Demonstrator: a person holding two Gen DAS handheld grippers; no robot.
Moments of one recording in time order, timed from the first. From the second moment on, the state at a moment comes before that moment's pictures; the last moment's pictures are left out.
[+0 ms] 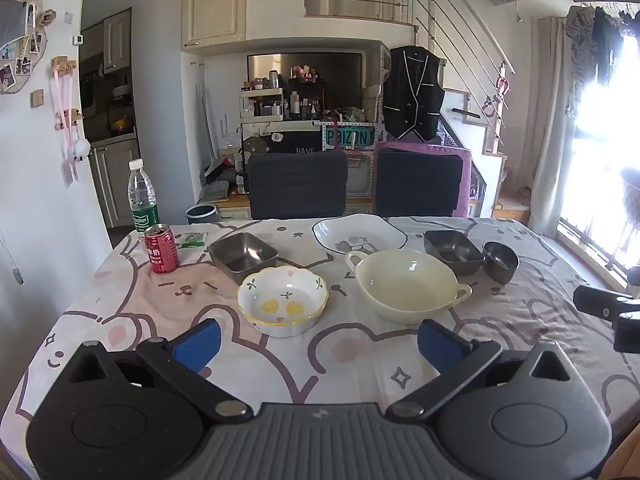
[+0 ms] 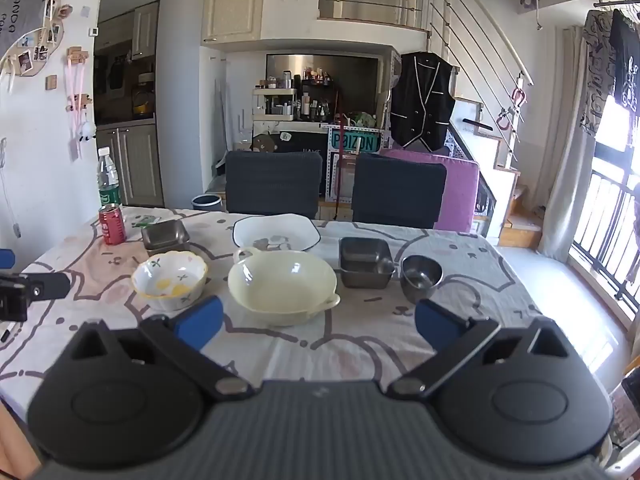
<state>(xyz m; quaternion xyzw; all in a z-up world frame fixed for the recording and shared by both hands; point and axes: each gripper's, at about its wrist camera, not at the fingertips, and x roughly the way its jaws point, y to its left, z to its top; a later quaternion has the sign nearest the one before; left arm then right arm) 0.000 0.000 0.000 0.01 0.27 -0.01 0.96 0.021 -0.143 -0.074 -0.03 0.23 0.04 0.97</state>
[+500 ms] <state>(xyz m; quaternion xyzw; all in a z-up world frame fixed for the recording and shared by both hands) 0.000 0.000 0.000 0.01 0.27 -0.01 0.96 0.020 -0.143 -0.074 -0.04 0.23 0.04 0.97</state>
